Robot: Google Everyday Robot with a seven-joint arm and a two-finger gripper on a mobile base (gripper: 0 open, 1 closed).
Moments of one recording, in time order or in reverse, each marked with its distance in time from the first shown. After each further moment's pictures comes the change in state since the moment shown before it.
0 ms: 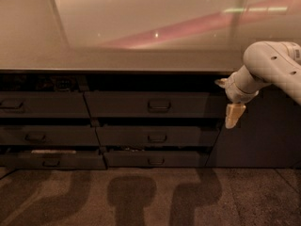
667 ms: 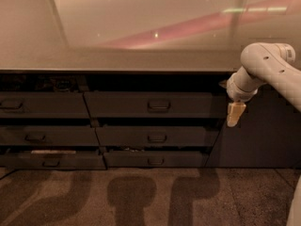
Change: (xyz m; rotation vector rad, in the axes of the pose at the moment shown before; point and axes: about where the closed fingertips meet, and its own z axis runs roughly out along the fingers) arm 0.031 -0.015 0.034 -0.049 0.039 0.056
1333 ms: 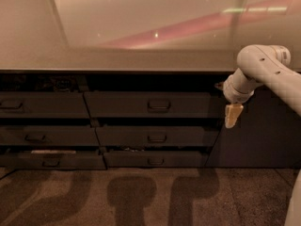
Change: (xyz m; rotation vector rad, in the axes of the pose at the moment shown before) arm -0.007 0.003 0.009 -0.013 -0.013 -0.052
